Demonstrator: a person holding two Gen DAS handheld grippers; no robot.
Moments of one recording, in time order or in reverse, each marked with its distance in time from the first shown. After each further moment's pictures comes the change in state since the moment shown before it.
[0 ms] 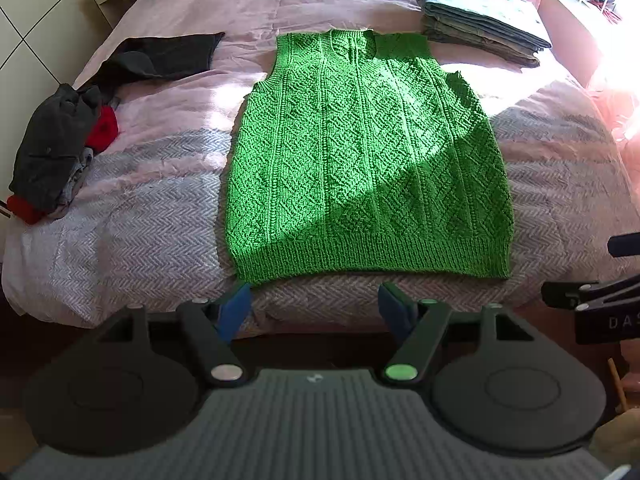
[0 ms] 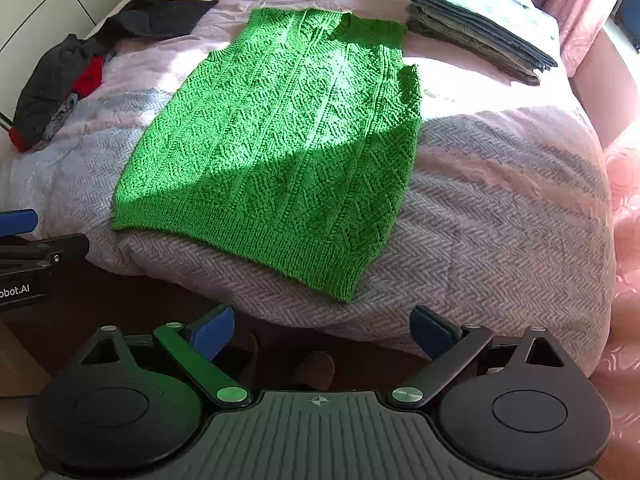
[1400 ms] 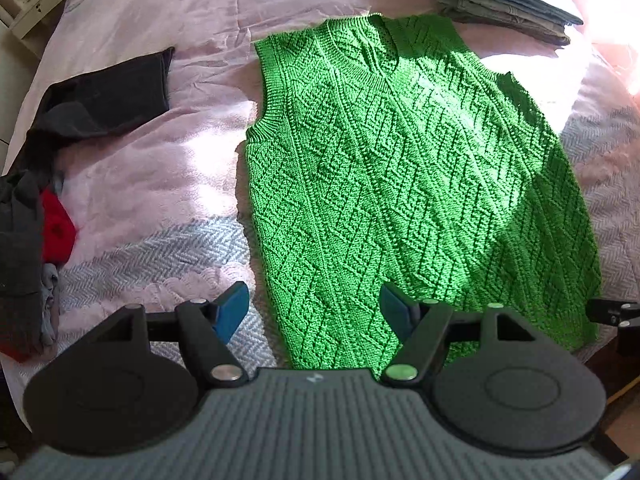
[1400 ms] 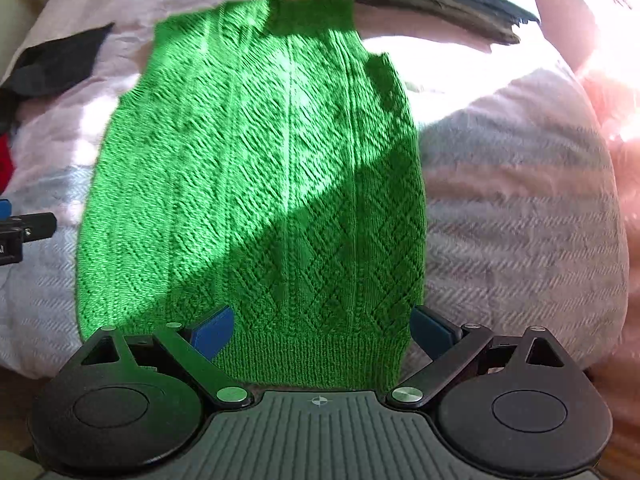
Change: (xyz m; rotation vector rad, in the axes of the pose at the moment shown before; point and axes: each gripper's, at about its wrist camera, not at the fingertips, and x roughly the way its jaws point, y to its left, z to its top) left arm 0.153 0.081 0.165 0.236 0.139 -0.075; right arm 0.091 0.012 0.121 0.309 0.149 -0.121
